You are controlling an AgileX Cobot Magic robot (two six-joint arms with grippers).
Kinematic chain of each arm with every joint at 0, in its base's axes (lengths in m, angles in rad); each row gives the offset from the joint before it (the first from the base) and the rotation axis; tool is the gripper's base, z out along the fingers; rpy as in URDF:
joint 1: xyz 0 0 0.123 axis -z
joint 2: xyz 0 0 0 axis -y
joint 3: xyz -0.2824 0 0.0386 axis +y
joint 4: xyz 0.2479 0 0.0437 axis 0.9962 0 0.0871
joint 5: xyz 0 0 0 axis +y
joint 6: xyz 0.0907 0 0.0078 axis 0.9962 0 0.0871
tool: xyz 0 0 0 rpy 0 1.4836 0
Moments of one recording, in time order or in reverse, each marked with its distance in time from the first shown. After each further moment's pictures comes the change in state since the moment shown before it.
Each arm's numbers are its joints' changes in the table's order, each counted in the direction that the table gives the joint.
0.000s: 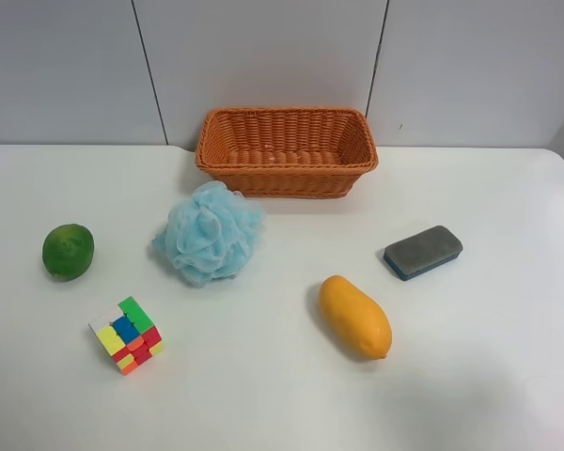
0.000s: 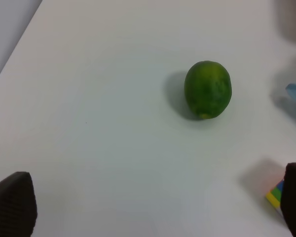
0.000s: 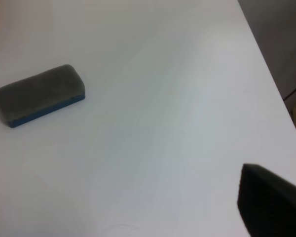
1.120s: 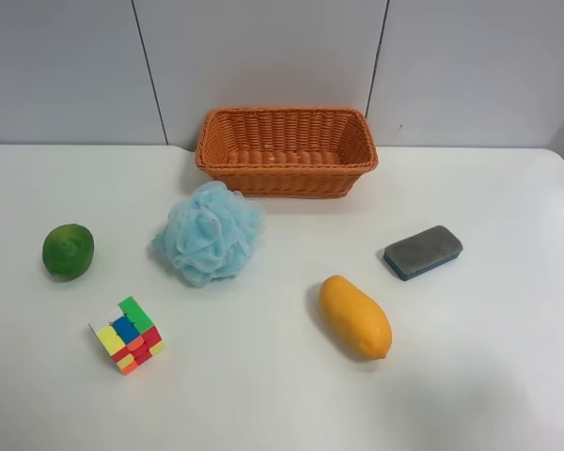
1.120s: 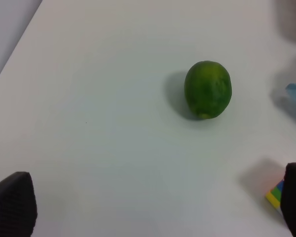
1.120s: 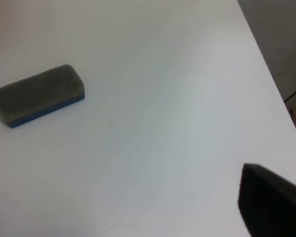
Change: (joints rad) left arm 0.000 0.000 0.000 0.000 0.000 0.000; right arm 0.000 0.000 0.000 -0.005 0.000 0.007
